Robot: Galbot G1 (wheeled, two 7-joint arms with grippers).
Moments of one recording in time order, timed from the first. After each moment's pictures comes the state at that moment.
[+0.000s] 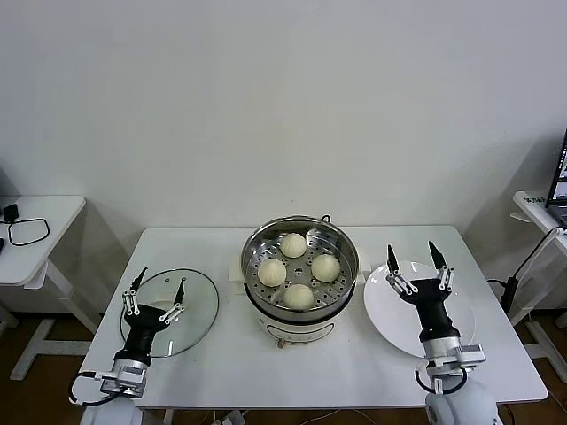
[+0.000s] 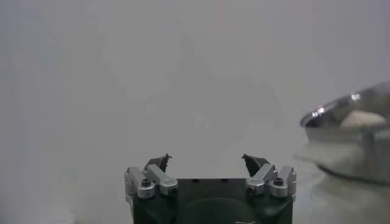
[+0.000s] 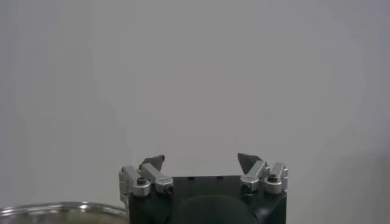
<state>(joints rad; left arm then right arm) 1.44 -1.40 -0.69 -1.83 0.39 -0.30 0.03 -1.45 1.19 0.53 1.98 0.29 0.28 0.13</state>
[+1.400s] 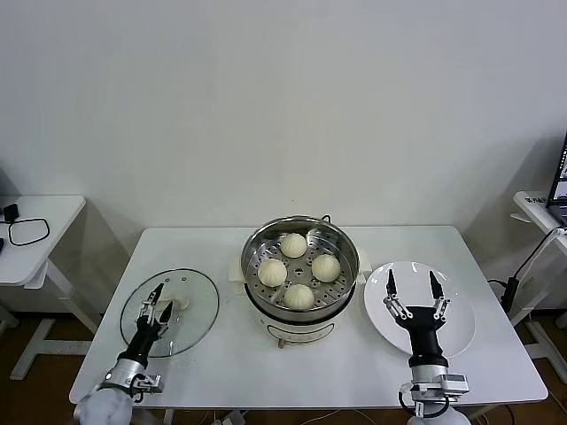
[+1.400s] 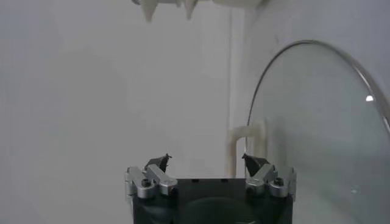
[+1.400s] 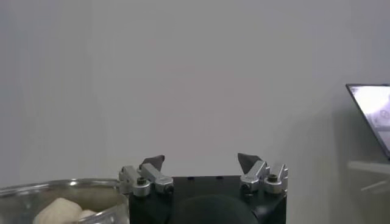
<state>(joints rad) 1.25 -1.34 -0.71 -1.39 1.38 -0.35 -0.31 -1.51 1.32 0.53 1.92 0.20 0.34 0.16</state>
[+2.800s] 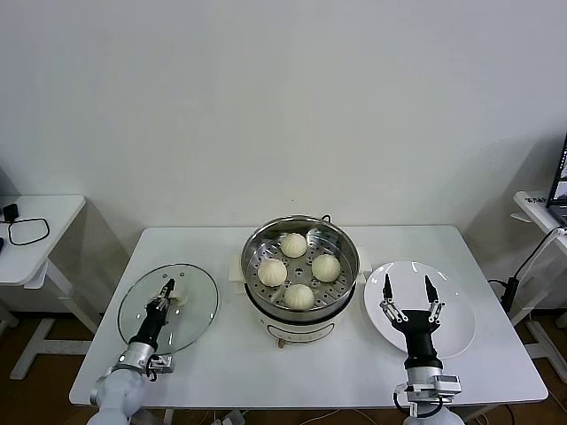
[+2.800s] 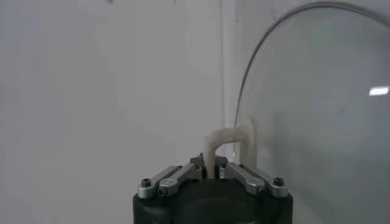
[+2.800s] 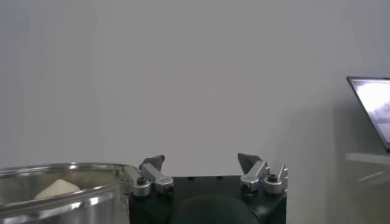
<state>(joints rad) 1.13 -1.36 -0.68 -1.28 1.46 -0.29 -0.36 -1.49 1.33 0.52 1.86 0.18 0.37 0.15</state>
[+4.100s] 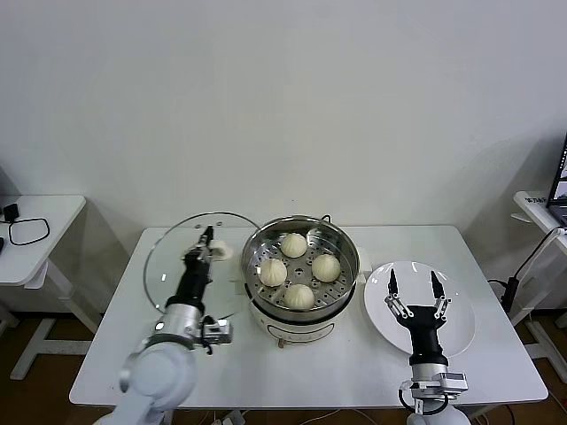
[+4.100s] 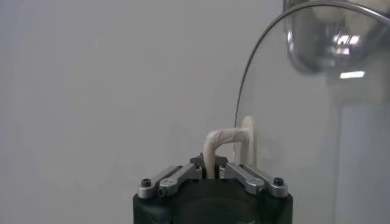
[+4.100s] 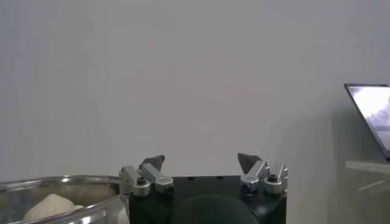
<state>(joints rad) 1.15 -1.15 -0.16 -2.11 1.29 0.46 0.24 -1.49 1.34 0.54 1.88 0.19 0.37 0.15</state>
